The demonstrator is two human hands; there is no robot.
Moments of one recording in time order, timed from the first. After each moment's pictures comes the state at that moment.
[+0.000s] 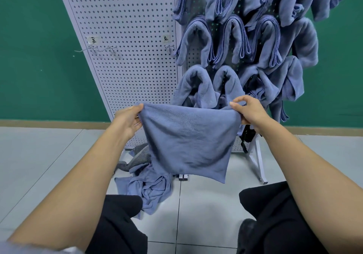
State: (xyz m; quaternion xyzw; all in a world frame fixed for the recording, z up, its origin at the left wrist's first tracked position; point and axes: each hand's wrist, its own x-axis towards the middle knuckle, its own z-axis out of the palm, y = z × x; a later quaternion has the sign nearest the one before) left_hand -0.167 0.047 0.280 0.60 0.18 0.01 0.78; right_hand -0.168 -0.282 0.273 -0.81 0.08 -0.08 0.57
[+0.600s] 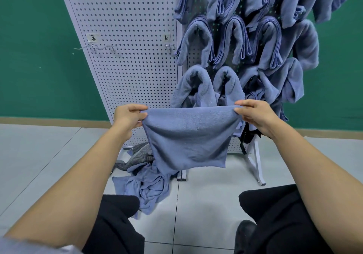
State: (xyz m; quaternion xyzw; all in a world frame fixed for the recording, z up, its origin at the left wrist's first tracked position) left_hand -0.168 0.048 0.275 0.75 0.10 0.07 0.65; right_hand -0.171 -0.301 0.271 -0.76 0.06 -0.04 0.65
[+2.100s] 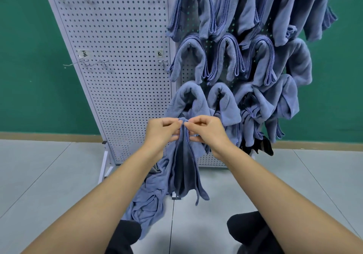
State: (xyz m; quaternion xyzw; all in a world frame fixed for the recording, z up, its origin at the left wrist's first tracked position) left_hand -0.180 -0.048 0.293 0.72 0.01 0.03 0.70; right_hand -0.184 -0.184 0.291 -0.73 0.00 -0.02 0.68
